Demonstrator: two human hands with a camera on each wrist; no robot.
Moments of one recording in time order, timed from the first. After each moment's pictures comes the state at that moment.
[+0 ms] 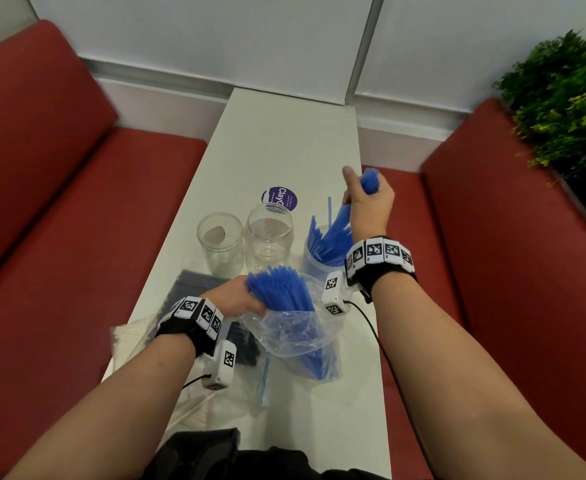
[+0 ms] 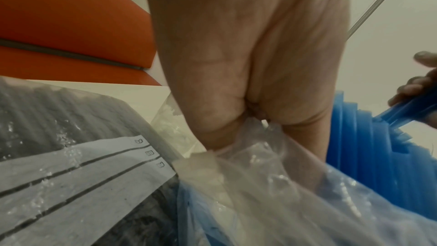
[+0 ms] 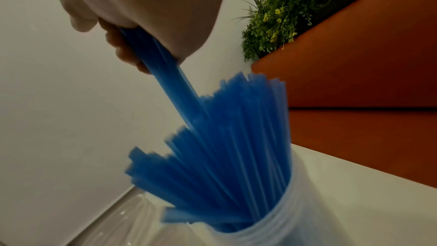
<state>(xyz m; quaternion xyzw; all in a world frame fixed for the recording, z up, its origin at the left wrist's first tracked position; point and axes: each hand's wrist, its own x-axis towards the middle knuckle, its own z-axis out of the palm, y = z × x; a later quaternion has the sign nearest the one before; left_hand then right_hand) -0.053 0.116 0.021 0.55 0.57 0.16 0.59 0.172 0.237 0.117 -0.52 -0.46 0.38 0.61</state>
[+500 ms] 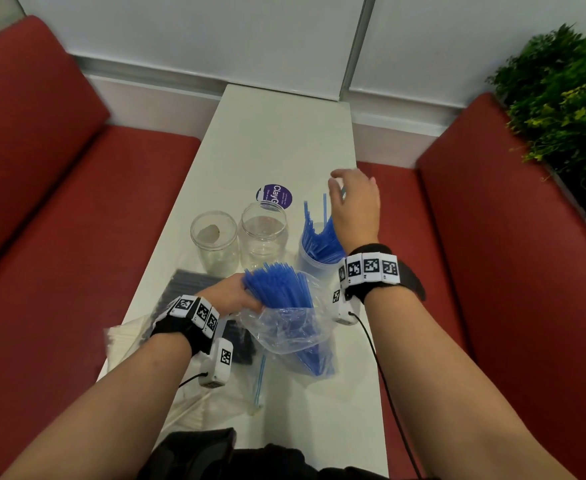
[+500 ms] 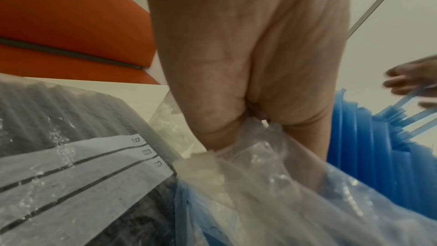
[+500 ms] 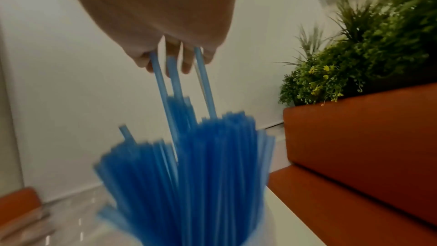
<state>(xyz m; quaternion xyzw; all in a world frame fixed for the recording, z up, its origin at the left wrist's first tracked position) -0.051 0.118 0.020 0.54 0.57 0.16 0.59 0.175 0.230 0.112 -0.59 -0.71 0.09 0.37</state>
